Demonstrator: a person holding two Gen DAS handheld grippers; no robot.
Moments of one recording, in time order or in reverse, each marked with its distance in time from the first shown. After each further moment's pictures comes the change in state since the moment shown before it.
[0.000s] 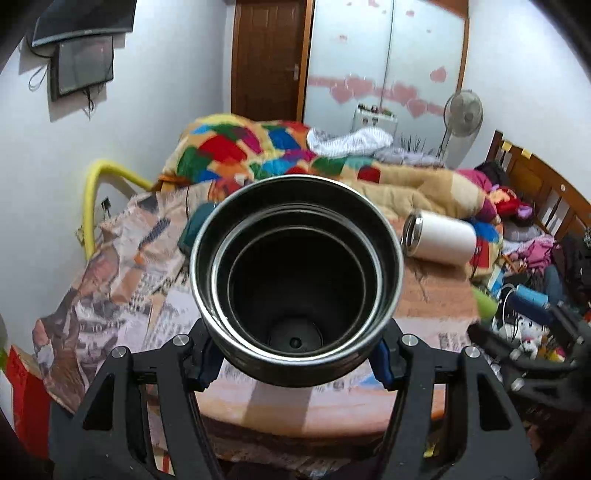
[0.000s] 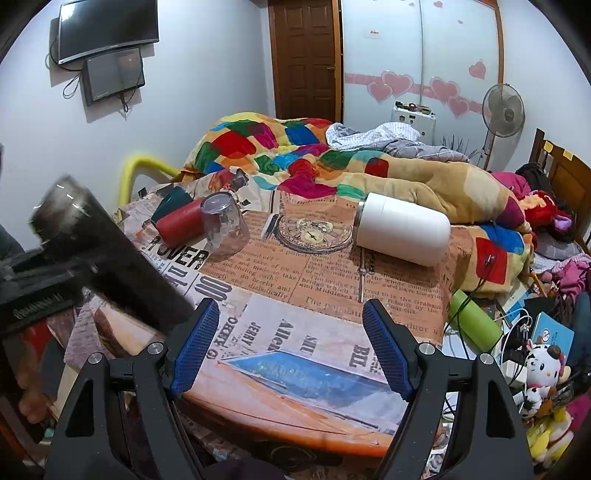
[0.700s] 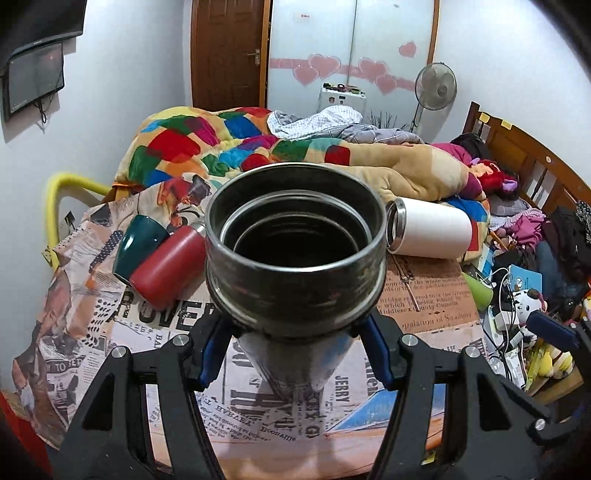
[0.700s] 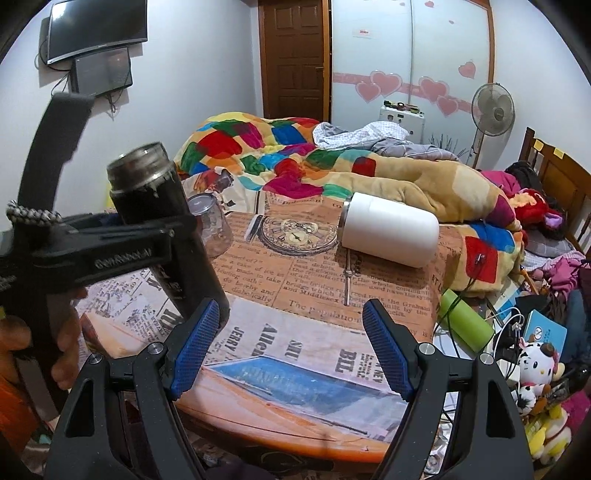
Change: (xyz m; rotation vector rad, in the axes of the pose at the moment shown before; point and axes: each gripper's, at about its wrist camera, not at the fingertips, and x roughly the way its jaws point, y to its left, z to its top) left arm 0.077 -0.037 0.019 0.093 0.079 -0.097; right arm 0.005 -0.004 0.002 0.016 0.003 -0.045
